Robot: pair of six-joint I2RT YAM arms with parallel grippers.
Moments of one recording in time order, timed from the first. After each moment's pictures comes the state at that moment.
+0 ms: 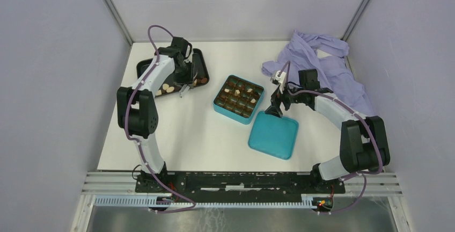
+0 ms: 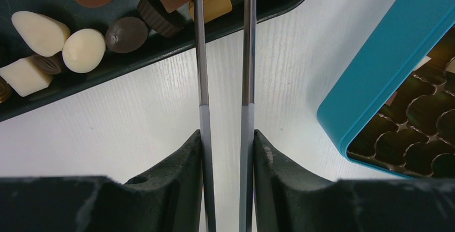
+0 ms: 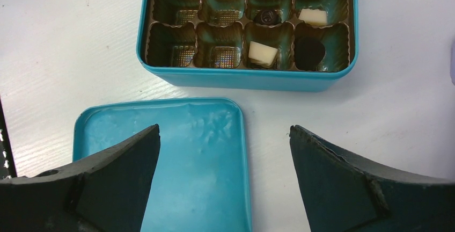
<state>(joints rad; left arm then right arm) -0.20 1.91 1.63 -0.93 0.03 -0.16 0.17 1.49 0.87 -0.27 -0.86 -0.62</state>
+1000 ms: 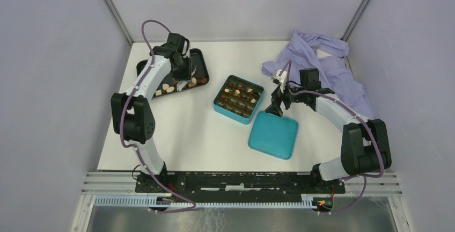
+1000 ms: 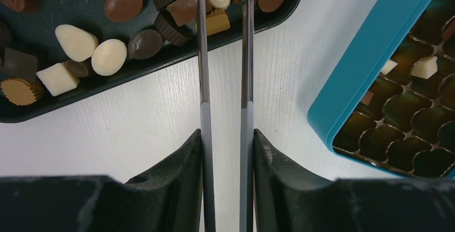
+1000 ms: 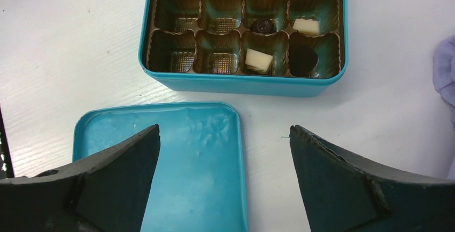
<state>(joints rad) -0.20 1.84 1.63 -0.90 0.01 -0.16 0.17 1.46 0.86 -0.26 -0.86 -0.62</state>
